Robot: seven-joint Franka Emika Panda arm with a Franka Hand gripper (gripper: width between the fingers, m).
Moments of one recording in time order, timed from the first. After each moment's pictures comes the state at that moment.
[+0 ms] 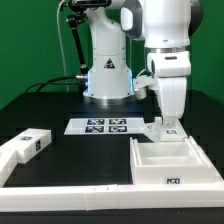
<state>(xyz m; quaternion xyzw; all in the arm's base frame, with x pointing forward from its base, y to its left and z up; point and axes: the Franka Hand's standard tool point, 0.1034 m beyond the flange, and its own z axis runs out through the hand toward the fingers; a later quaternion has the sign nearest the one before) 0.452 0.111 0.054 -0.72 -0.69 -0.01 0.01</state>
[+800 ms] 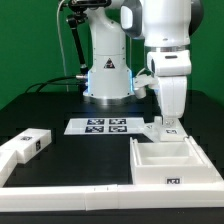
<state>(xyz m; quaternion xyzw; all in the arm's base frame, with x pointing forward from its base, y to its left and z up) 0.458 0.110 0.058 -0.72 -0.69 -0.02 0.01</state>
